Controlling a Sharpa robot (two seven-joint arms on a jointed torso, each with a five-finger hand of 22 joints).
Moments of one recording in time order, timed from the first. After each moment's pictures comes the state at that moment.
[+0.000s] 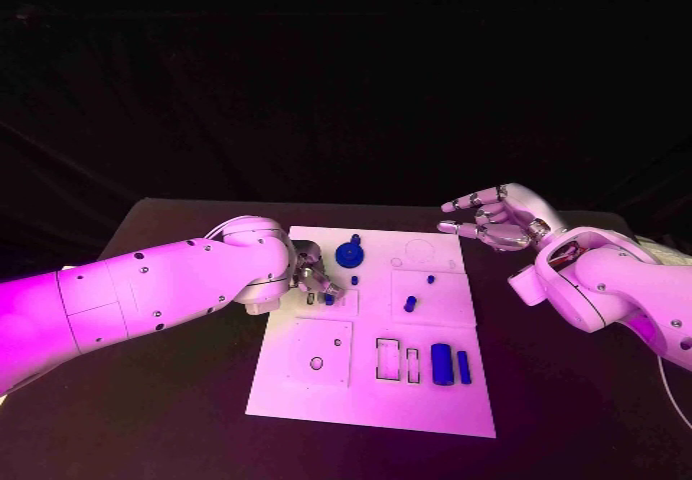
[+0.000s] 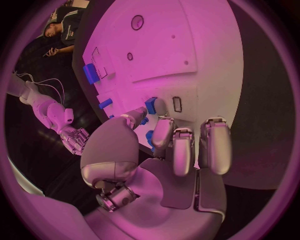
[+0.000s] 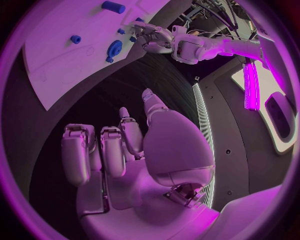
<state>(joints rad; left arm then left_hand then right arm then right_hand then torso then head) 1.27 -0.68 -0.04 1.46 -1.13 0.15 -0.65 0.92 -0.14 0.46 0.23 0.13 1.00 0.01 0.58 0.81 1.40 -0.05 1.24 1.21 1.47 -0.09 1.57 1.31 0.05 1.46 0.02 1.45 1.31 1.14 -0.95 0.10 1.58 -0.88 -0.43 0.12 1.26 -0.07 0.06 0.11 0.18 0.94 0.15 0.08 0.08 1.42 0.07 1.28 1.31 1.47 -0.01 1.52 1.31 0.04 1.46 0.10 1.48 1.31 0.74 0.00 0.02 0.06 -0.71</state>
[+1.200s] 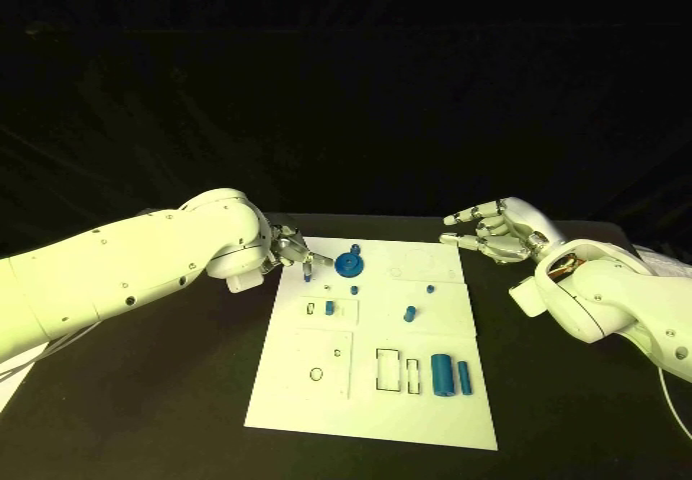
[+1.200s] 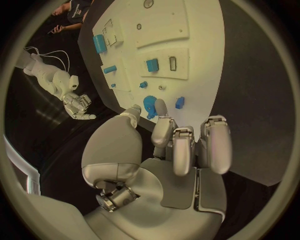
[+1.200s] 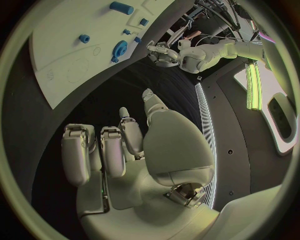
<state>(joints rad) 1.34 -0.73 0.02 1.41 -1.01 0.12 -0.65 0.98 -0.11 0.18 0.28 0.12 0.99 0.02 0.57 0.83 1.39 -0.05 1.22 1.18 1.46 -0.10 1.57 1.31 0.05 1.46 0.01 1.43 1.31 1.14 -0.94 0.10 1.55 -0.88 -0.42 0.12 1.26 -0.07 0.05 0.11 0.18 0.95 0.15 0.08 0.08 1.42 0.07 1.28 1.31 1.47 -0.01 1.52 1.31 0.04 1.46 0.10 1.48 1.31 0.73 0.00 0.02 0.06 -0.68</state>
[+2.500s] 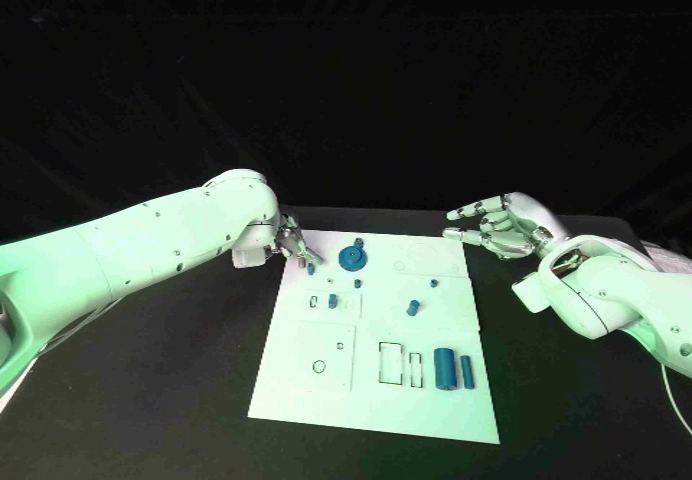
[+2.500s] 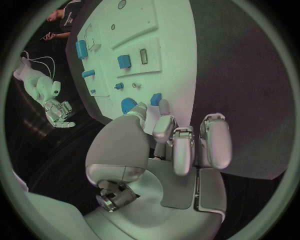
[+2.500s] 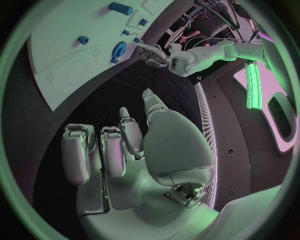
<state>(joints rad) 1.36 -0.58 -0.01 1.11 -1.06 0.33 -0.63 1.10 -0.04 0.10 0.28 0.13 0.96 0.05 0.48 0.73 1.35 -0.02 1.19 1.15 1.47 -0.09 1.57 1.31 0.05 1.44 0.03 1.41 1.31 1.14 -0.93 0.10 1.54 -0.87 -0.42 0.12 1.26 -0.07 0.05 0.11 0.18 0.95 0.15 0.08 0.08 1.42 0.07 1.28 1.31 1.47 -0.01 1.52 1.31 0.04 1.46 0.10 1.48 1.31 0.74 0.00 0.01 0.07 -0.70</state>
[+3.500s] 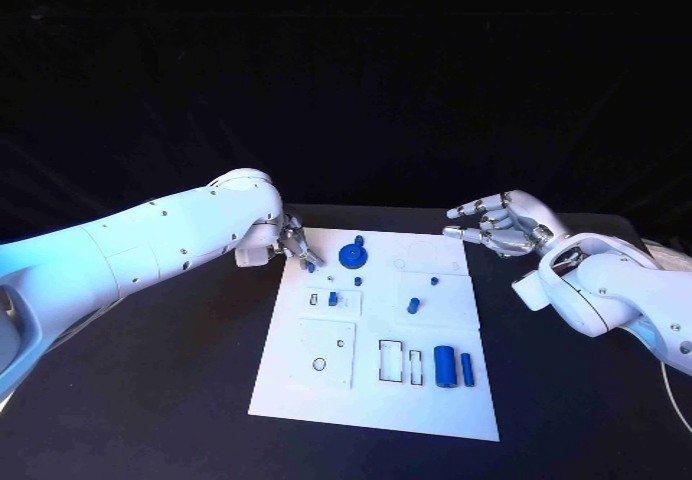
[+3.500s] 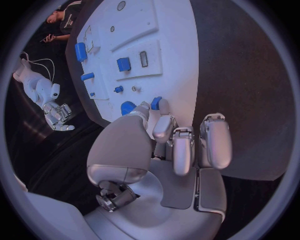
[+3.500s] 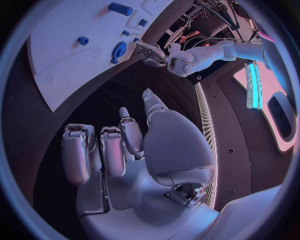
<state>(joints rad) 1.36 -0.56 -0.02 1.10 -1.06 0.34 -0.63 1.14 -0.03 0.10 0.27 0.13 0.97 0.05 0.48 0.72 1.35 -0.02 1.19 1.15 1.47 -0.09 1.57 1.31 0.05 1.44 0.03 1.41 1.31 1.13 -0.93 0.10 1.54 -0.87 -0.41 0.12 1.26 -0.07 0.05 0.12 0.18 0.95 0.15 0.08 0.08 1.42 0.07 1.28 1.31 1.47 -0.01 1.52 1.31 0.04 1.46 0.10 1.48 1.31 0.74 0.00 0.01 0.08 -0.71</state>
